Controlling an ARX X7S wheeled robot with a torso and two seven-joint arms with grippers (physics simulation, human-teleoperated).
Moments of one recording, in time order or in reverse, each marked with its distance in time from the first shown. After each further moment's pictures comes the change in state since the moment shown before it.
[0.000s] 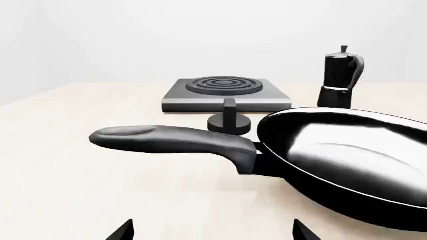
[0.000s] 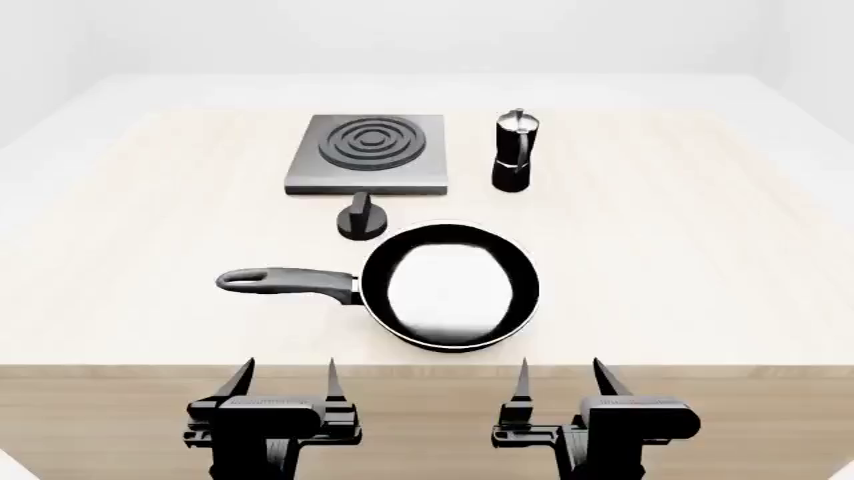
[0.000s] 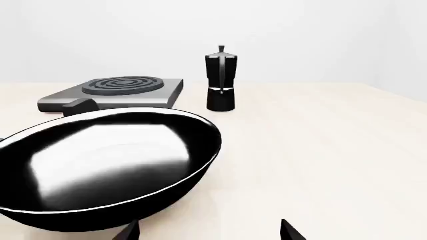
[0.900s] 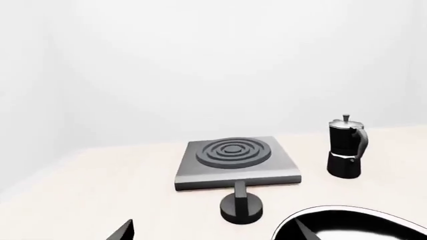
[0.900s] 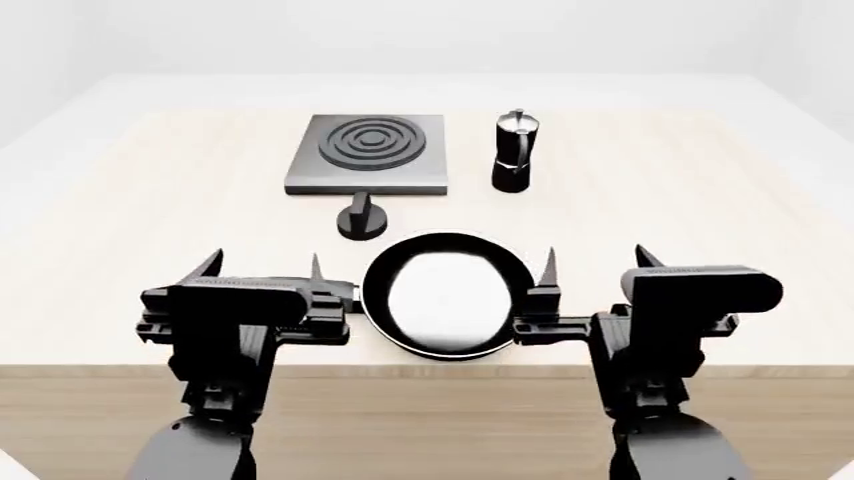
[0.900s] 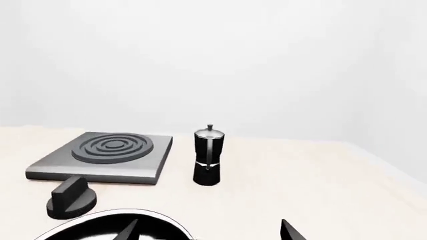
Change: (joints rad) left arm -0.241 -0.100 0.083 0.508 -0.032 -0.631 -0.101; right arm 0.270 0.121 -0.069 -0.619 0.088 0.788 0.136
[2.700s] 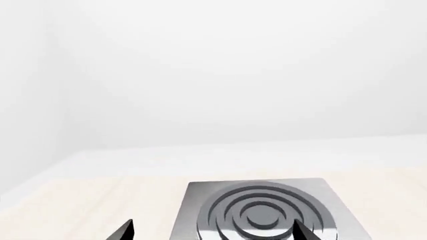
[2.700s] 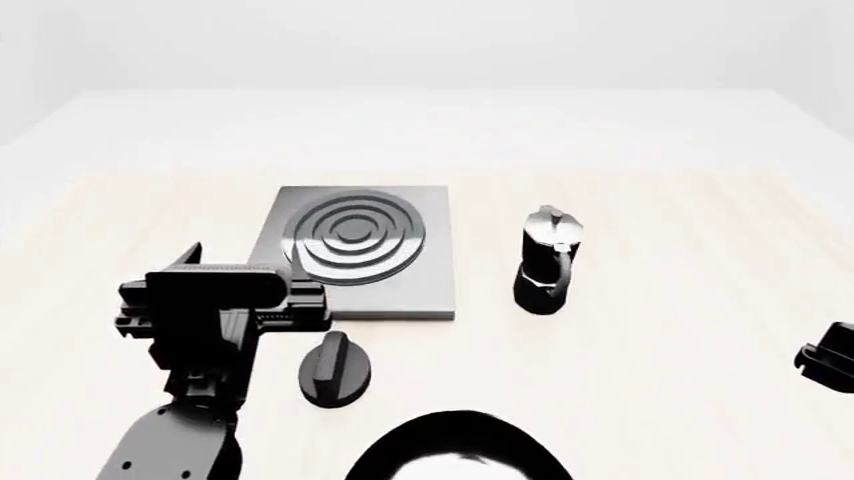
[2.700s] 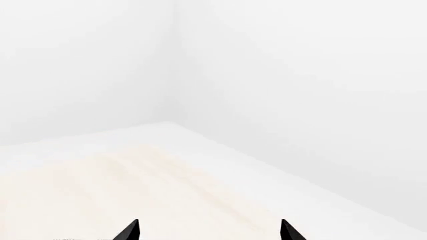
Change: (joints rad) left arm -0.044 -0.065 -0.008 -0.005 -0.084 -0.045 -0.081; right arm -0.131 0.138 0.592 0.000 -0.022 0.020 0.136
